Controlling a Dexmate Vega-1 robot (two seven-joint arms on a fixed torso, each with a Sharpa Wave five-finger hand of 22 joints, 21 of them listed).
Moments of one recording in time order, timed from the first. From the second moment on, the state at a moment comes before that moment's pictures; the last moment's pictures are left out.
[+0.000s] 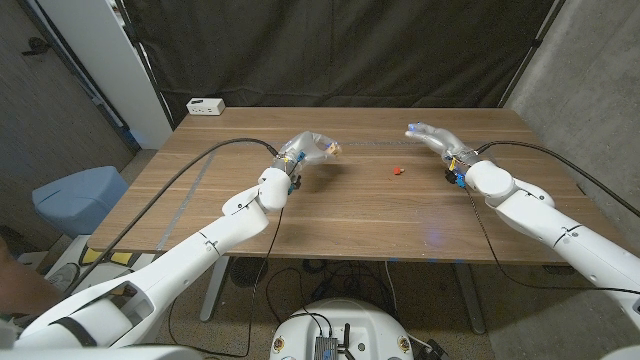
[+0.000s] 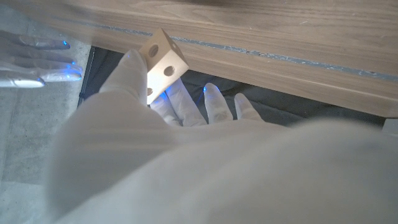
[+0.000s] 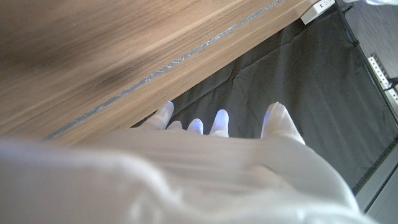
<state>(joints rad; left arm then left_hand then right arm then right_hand) 0.74 0.55 0.67 -1.69 0.29 0.25 0.29 0.99 -0.08 0.37 -0.14 0.17 0.86 -0.21 0.25 0.19 0.88 -0.22 0.36 0.34 0.47 -0.04 0.22 0.19 0.17 0.14 0.19 0.17 -0.81 -0.83 -0.46 -1.58 0.18 0.00 -0.10 0.46 0.04 0.26 -0.17 0.21 0.31 -0.21 0.22 0.18 0.03 -0.11 0.20 0.18 -0.09 -0.03 0.20 0.18 0.14 0.00 0.19 0.17</state>
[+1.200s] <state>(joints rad) 0.76 0.52 0.64 -1.62 0.03 0.05 0.27 0.98 -0.07 0.36 -0.14 0.17 0.85 -0.22 0.24 0.19 0.87 -0.22 0.34 0.34 0.46 -0.04 0.22 0.19 0.15 0.12 0.19 0.18 -0.68 -0.96 -0.59 -1.69 -0.21 -0.14 0.06 0.58 -0.01 0.29 -0.19 0.19 0.36 -0.22 0.23 0.18 0.06 -0.12 0.20 0.18 -0.05 -0.03 0.20 0.18 0.18 0.01 0.19 0.17</state>
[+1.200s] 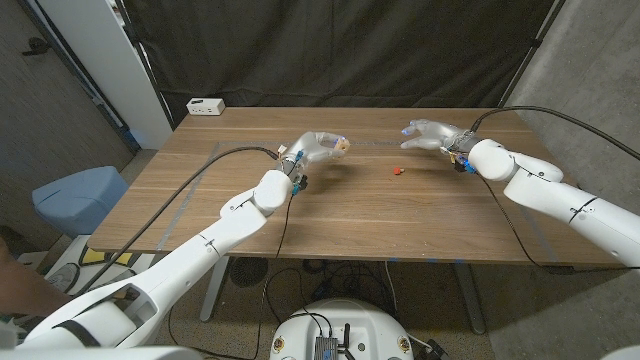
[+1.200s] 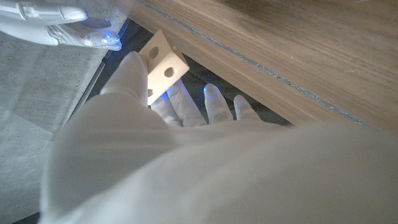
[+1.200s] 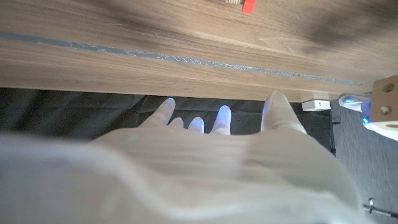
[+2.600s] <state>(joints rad) 0.78 0.50 0.63 -1.51 -0.08 -0.13 0.22 0.97 -0.06 0.35 -0.13 0.17 0.85 -0.22 0.23 0.19 0.87 -0.22 0.33 0.35 0.46 -0.05 0.22 0.20 0.16 0.11 0.19 0.18 -0.56 -0.96 -0.69 -1.68 -0.58 -0.09 0.30 0.69 -0.05 0.32 -0.18 0.19 0.34 -0.22 0.20 0.19 0.01 -0.12 0.18 0.18 -0.07 0.00 0.19 0.18 0.17 0.06 0.19 0.17</state>
